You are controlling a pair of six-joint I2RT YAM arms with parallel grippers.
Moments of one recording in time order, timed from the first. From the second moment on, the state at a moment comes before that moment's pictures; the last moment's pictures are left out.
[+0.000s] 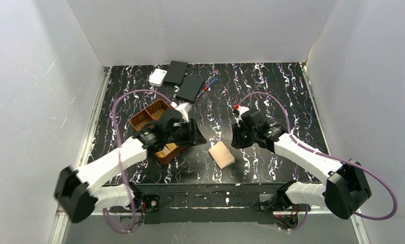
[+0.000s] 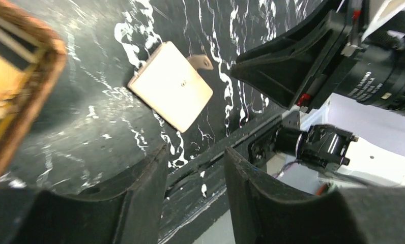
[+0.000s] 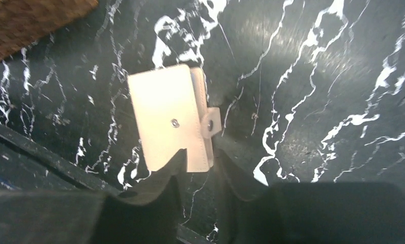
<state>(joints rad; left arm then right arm) -0.76 1.12 0.87 -0.41 0.17 -0.79 0.69 1.20 0.81 -0.49 -0.06 0.34</state>
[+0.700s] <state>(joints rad) -0.83 1.79 1.05 -0.17 0.36 -0.80 0.55 1.27 0.70 -0.34 -0.31 0.30</state>
